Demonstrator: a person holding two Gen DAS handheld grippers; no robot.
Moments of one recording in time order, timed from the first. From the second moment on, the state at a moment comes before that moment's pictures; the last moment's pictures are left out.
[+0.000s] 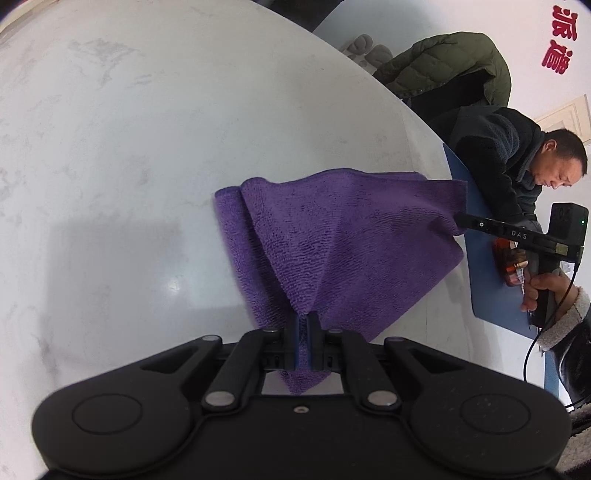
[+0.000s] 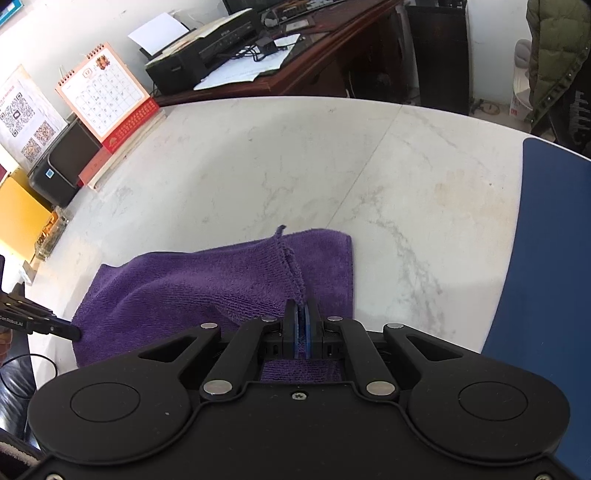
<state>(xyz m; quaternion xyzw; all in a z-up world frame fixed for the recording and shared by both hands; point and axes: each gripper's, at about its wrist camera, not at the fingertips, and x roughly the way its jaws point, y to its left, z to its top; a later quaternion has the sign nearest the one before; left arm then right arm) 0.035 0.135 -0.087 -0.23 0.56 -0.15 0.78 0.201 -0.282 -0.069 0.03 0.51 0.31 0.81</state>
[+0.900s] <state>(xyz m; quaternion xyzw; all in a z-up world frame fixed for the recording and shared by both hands) 0.015 0.126 -0.062 -0.16 0.55 -0.10 0.82 0.192 -0.269 -0.040 -0.05 0.43 0.28 0.86</state>
